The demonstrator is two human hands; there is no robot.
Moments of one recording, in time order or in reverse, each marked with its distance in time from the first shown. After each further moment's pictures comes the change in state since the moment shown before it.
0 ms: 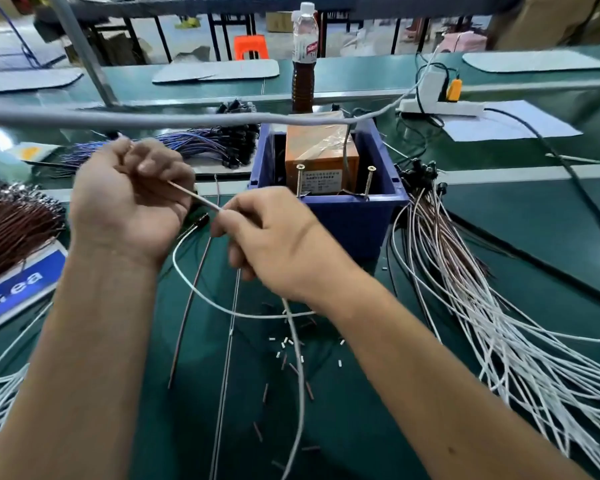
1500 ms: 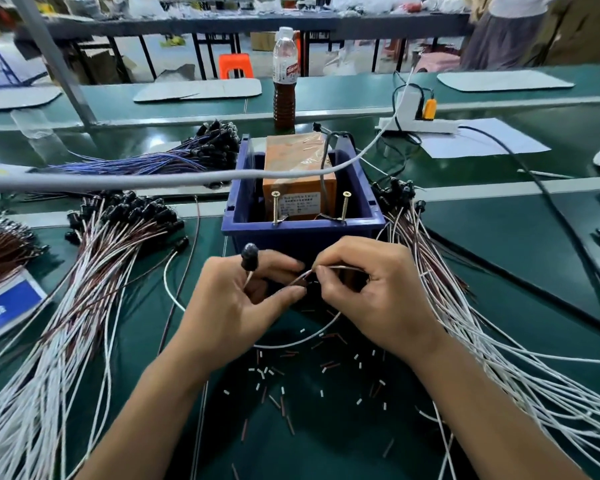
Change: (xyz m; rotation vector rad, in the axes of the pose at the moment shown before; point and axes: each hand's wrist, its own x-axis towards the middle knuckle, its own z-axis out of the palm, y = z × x) left_hand -0.042 -0.095 -0.050 1.354 -0.569 0.245; right_hand -0.049 0.085 -0.078 -0.284 0.315 -0.458
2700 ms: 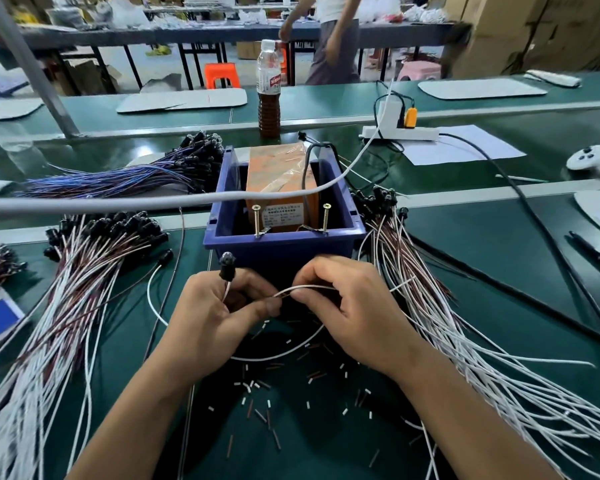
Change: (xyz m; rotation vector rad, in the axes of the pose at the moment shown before) left_hand 0.002 0.003 -0.005 0.018 -0.023 -0.123; right_hand -0.006 0.004 0.003 -0.066 -0.130 0.096
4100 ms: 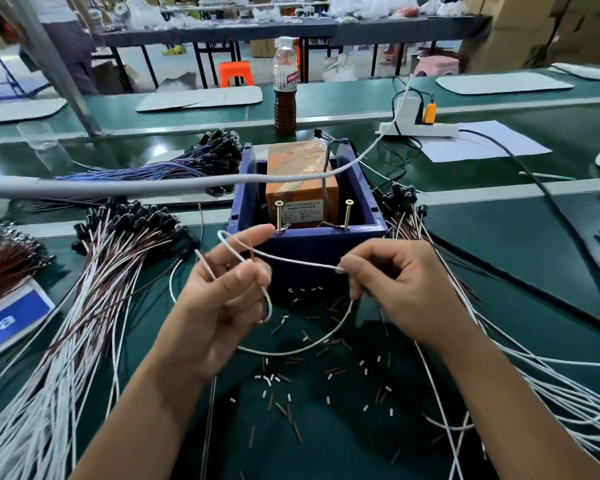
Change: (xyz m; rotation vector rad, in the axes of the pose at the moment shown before) left_hand -0.001 0.005 -0.010 -1.086 -0.137 -0.090; right_hand 0.000 0.003 -0.027 0.354 0.048 0.194
